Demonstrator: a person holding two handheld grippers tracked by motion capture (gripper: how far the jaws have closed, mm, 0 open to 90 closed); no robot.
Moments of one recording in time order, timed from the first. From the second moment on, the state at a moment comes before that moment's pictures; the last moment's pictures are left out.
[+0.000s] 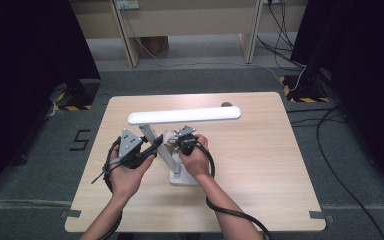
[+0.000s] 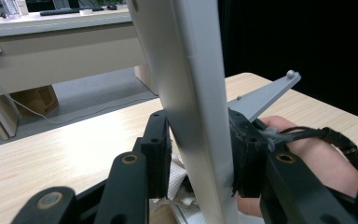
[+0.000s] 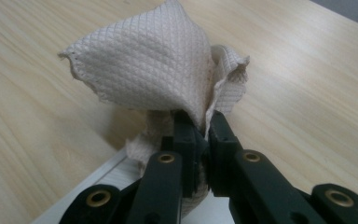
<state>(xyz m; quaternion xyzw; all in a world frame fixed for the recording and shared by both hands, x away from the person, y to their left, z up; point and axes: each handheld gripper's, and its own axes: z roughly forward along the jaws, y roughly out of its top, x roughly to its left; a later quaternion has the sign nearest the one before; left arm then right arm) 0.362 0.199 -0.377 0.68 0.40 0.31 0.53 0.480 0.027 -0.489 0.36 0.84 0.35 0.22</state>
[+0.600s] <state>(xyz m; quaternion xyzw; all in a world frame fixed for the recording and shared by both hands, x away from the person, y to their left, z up) 0.362 0.199 -0.378 0.68 0.40 0.31 0.53 0.479 0.001 -0.496 0.38 0.83 0.33 0.25</state>
